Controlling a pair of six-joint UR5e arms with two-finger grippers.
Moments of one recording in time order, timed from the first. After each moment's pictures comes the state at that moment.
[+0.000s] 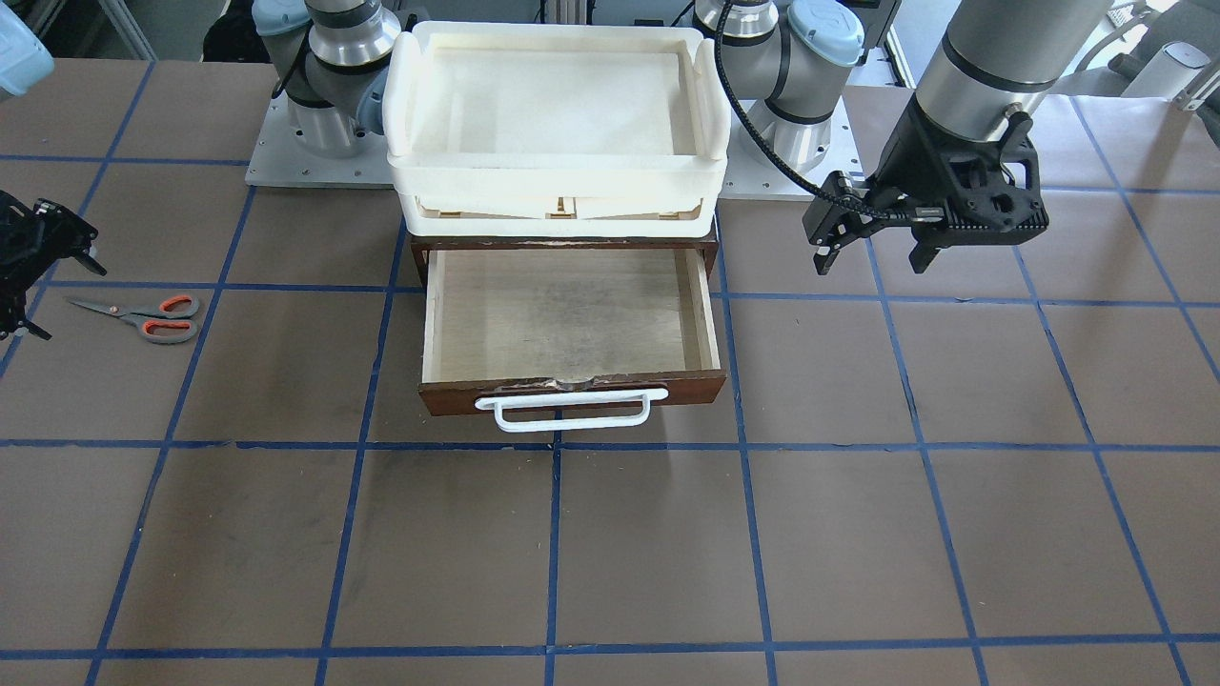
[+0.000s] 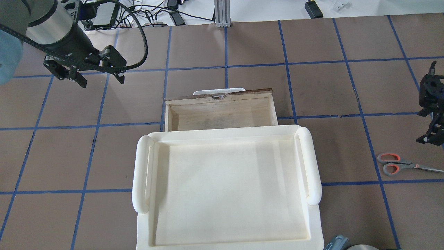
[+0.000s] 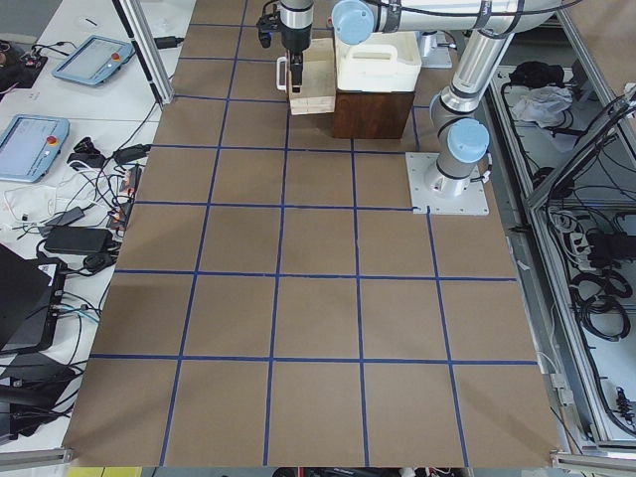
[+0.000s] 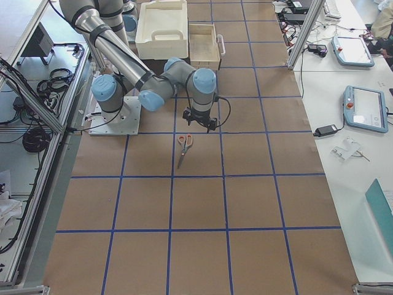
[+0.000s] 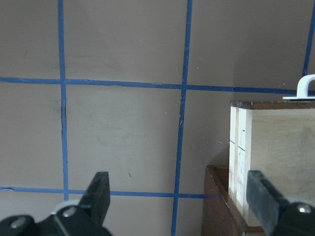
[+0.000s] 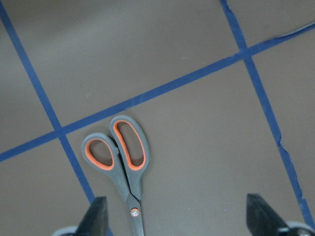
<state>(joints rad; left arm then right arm) -1.48 -1.55 -1.60 -1.51 1.55 0.03 0.85 -1.50 2.05 -2.07 -1.56 -1.95</state>
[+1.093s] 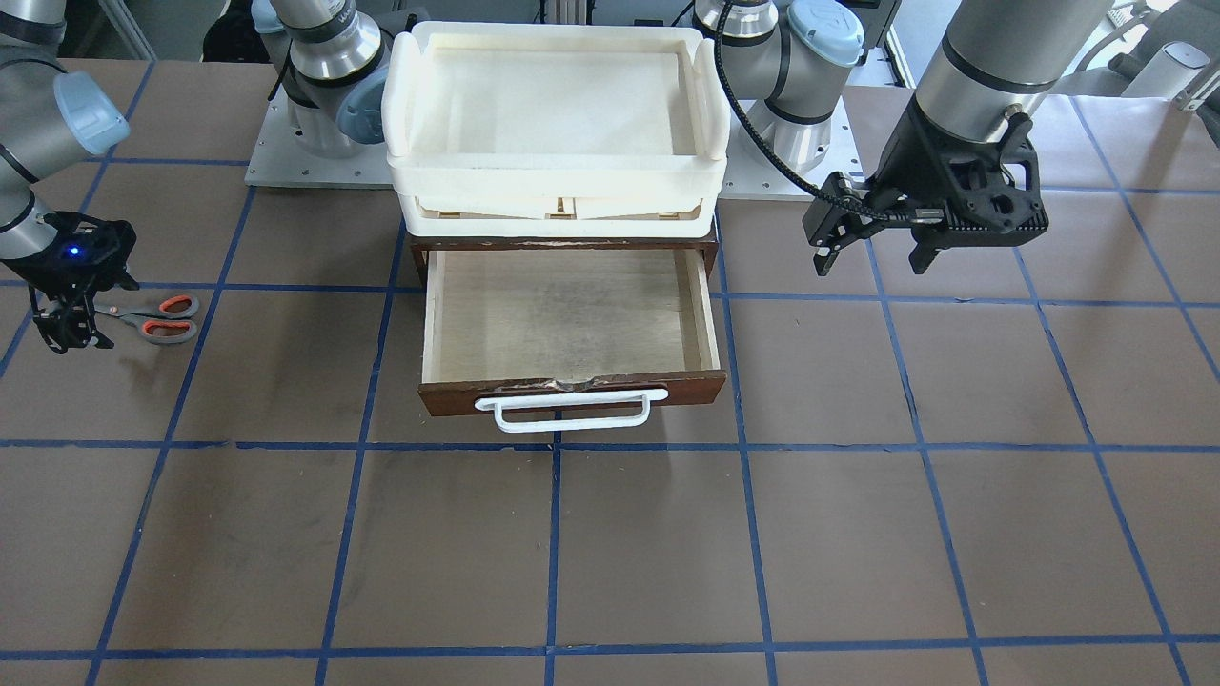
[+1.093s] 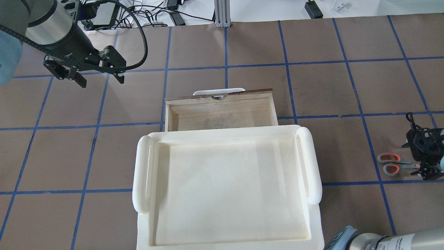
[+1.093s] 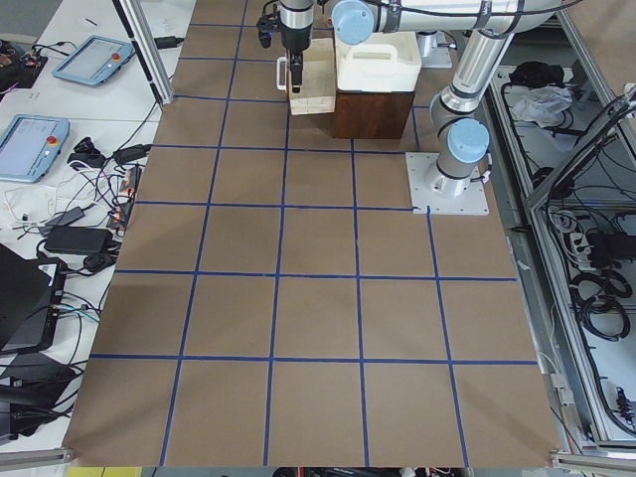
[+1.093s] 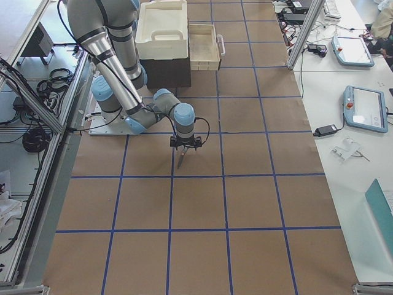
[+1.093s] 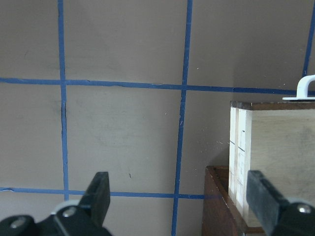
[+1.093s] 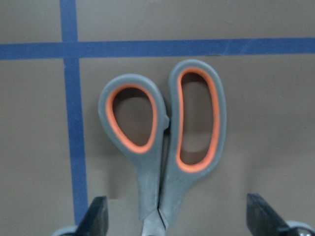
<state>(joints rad) -1.48 -1.55 -1.60 -1.51 1.55 0.03 0.73 -1.39 2.28 -2.43 -1.54 -2.40</state>
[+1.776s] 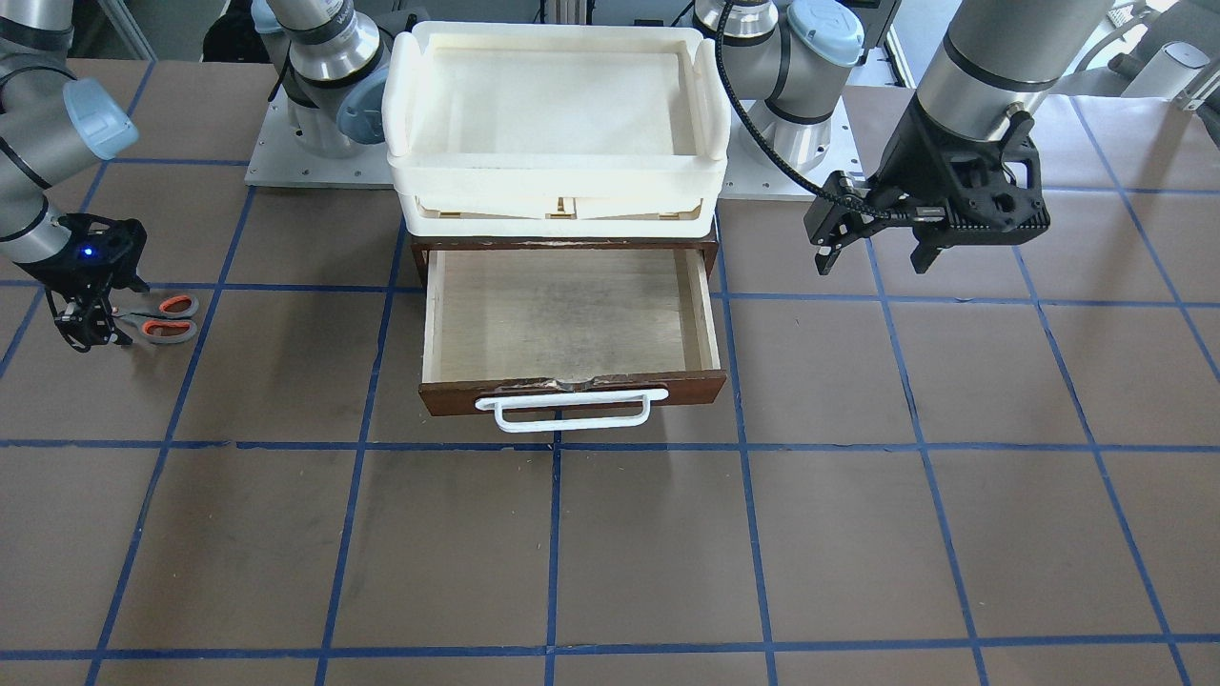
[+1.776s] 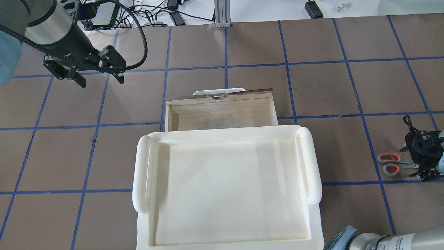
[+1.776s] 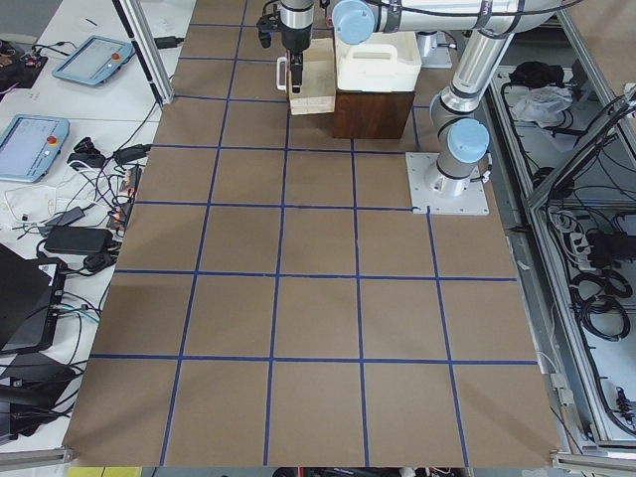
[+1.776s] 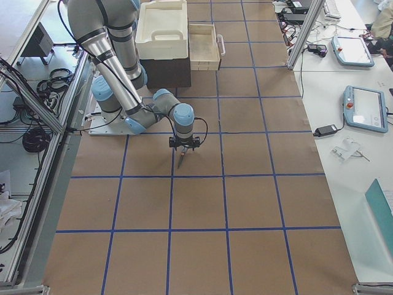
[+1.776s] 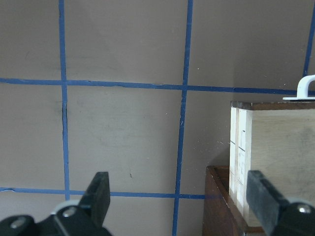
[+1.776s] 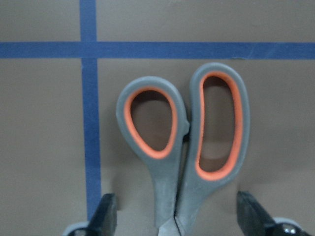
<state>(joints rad) -1.48 -1.55 -1.60 -1.51 1.55 0.03 0.73 -1.39 2.30 -2.43 -1.56 -2.42</state>
